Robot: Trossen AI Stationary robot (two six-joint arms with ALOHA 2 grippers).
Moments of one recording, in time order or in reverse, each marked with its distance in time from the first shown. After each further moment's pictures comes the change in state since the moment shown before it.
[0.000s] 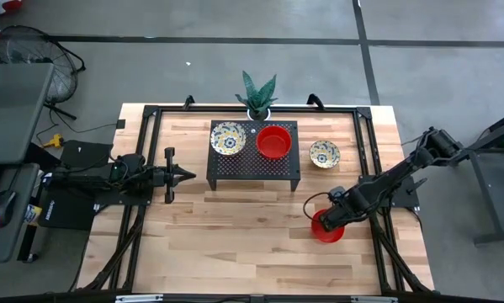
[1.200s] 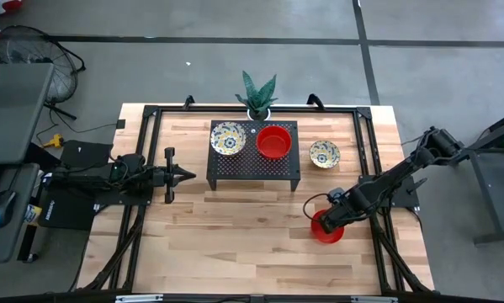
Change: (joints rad) left arm 0.000 0.000 0.000 0.000 0.000 0.000; right arm 0.000 -0.015 -0.034 0.062 -0.026 -0.030
